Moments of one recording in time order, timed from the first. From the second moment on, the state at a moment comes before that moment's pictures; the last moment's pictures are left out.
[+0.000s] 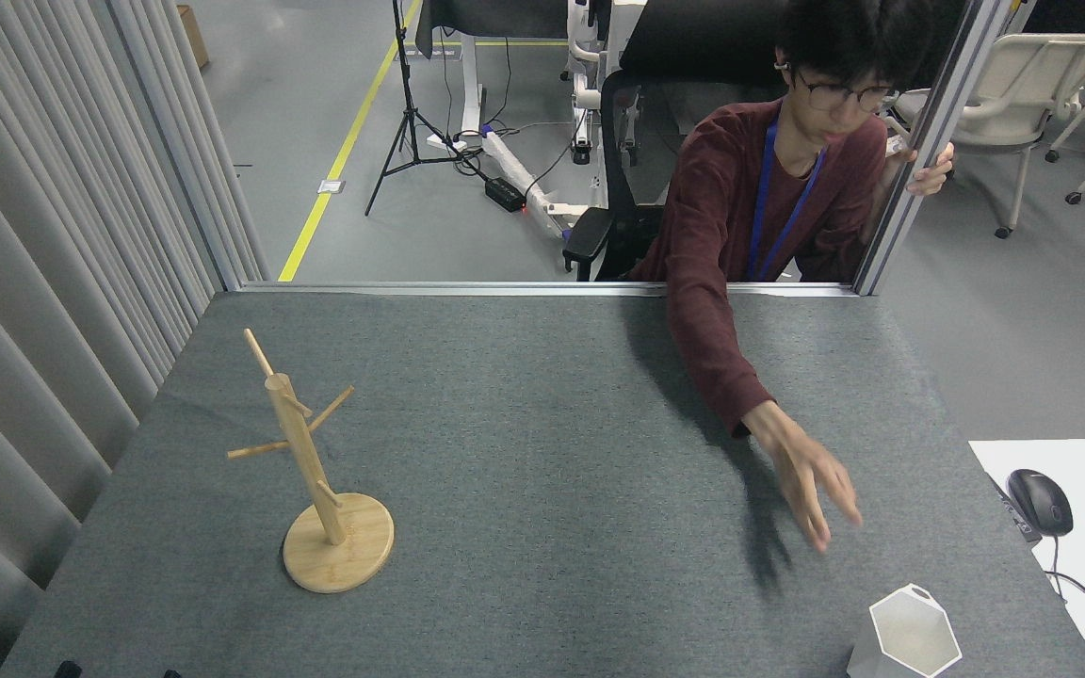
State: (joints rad) left arm 0.40 0.06 0.48 -1.67 -1.39 -0.60 0.28; right arm 0.47 -0.02 -0.30 -1.64 1.46 -0.25 -0.43
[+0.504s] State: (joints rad) left arm 0.40 0.06 0.48 -1.65 -1.39 -0.60 0.28; right arm 0.41 -0.03 -0.30 -1.52 1.46 -0.25 -0.43
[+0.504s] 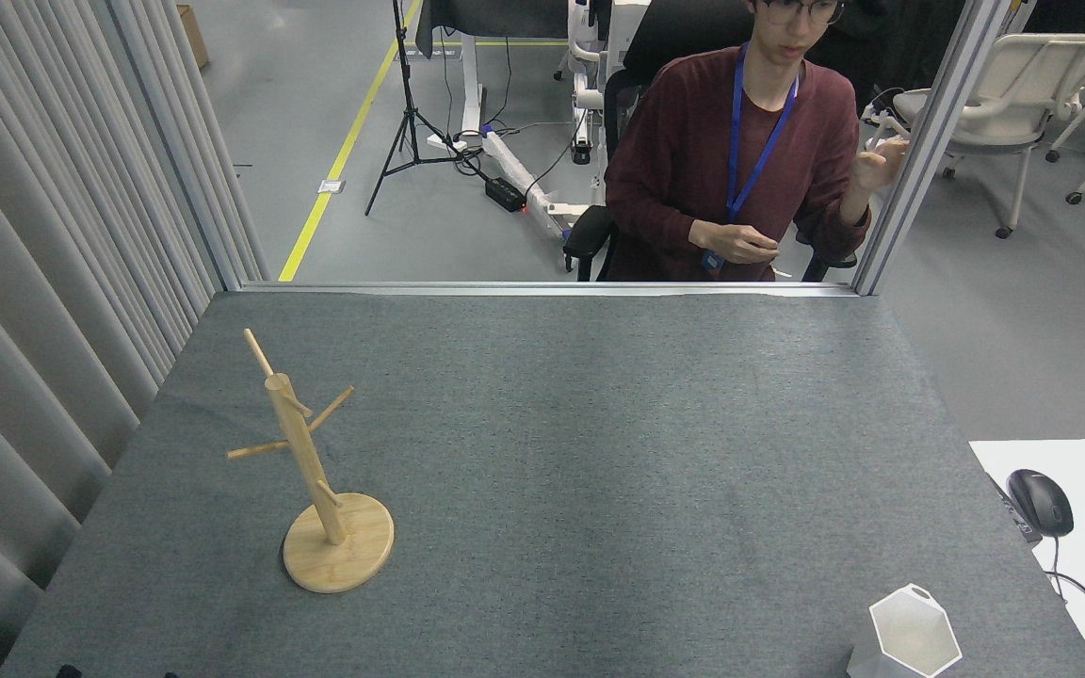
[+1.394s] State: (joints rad) left arm 0.40 0.06 0.49 -1.62 -1.39 -0.60 0.28; right arm 0.25 -0.04 -0.26 -1.37 1.46 -0.26 -0.39
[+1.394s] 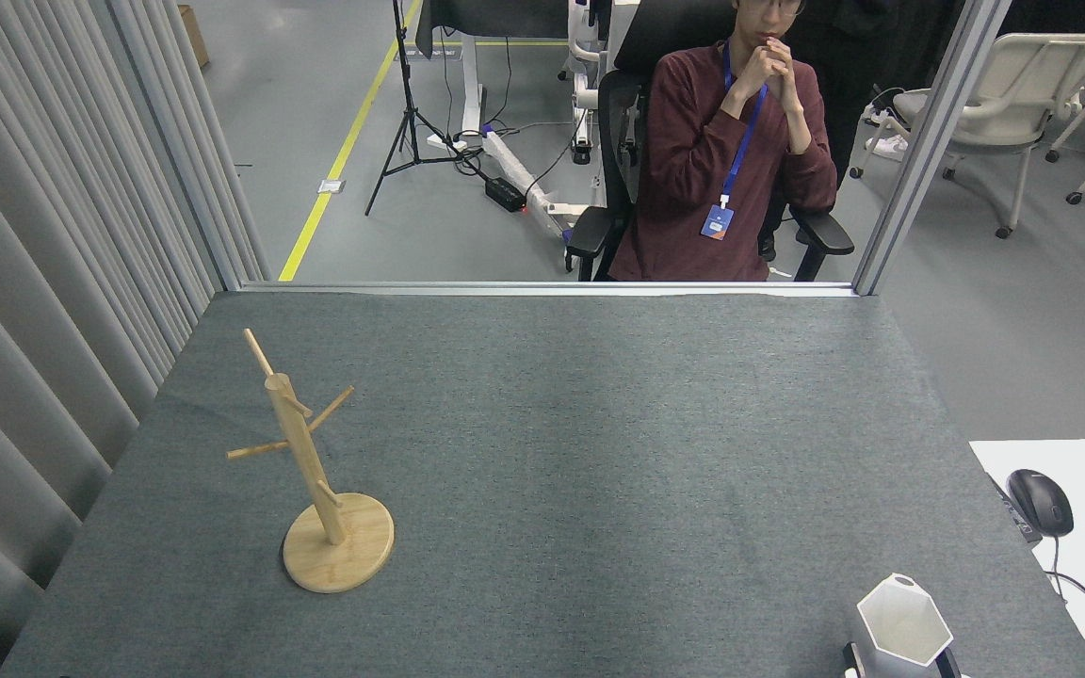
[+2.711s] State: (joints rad) left arm 0.39 0.06 0.48 -1.63 -1.39 -0.59 0.28; right arm 0.22 -0.11 -0.24 -1.35 1.46 -0.30 -0.41
